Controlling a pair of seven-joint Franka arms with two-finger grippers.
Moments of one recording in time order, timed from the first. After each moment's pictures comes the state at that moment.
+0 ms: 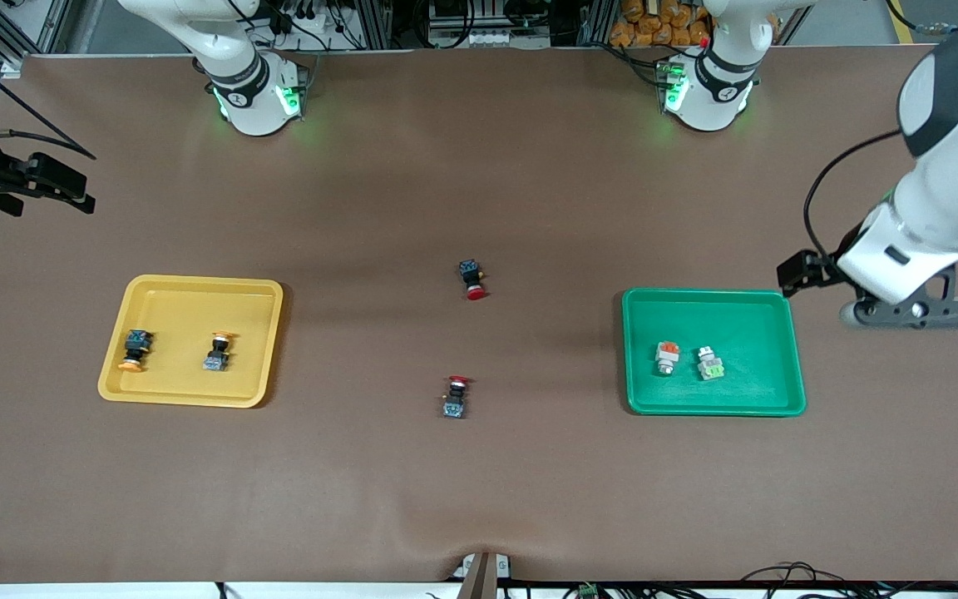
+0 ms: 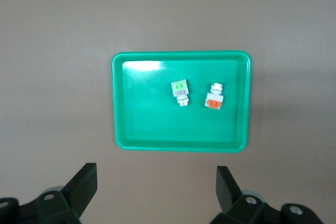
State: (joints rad) left arm 0.13 0.16 -0.33 -1.53 0.12 1.68 -0.18; right arm -0.06 -0.03 0.04 -1.58 0.03 1.48 -0.03
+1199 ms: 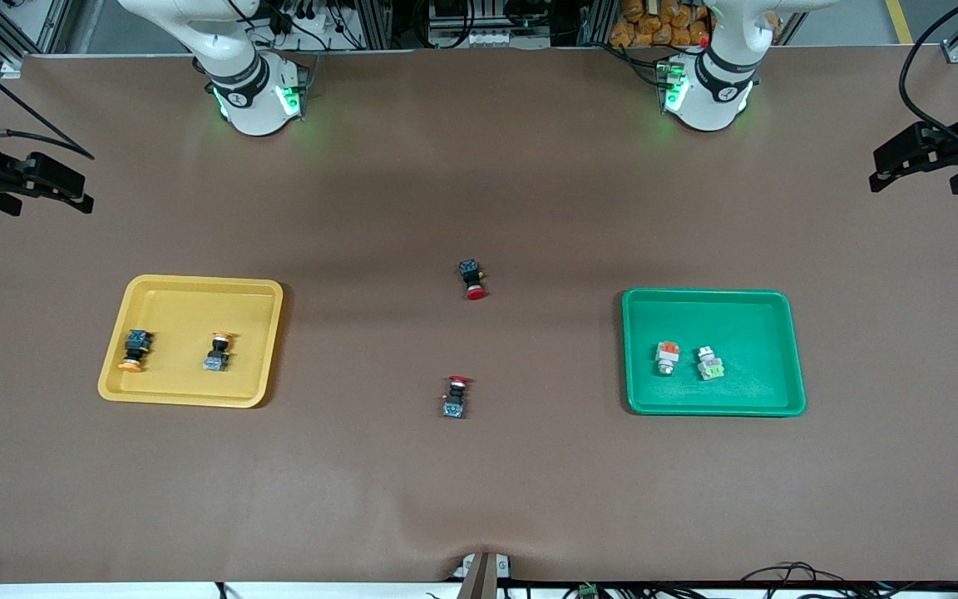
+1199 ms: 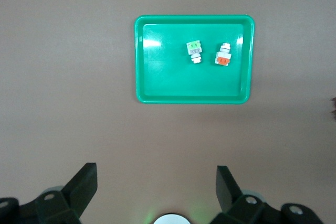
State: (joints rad) left arm -0.02 -0.05 -0.02 -1.54 0.01 1.47 0.00; right arm -0.07 -0.03 0.04 -1.58 0.03 1.48 -0.03
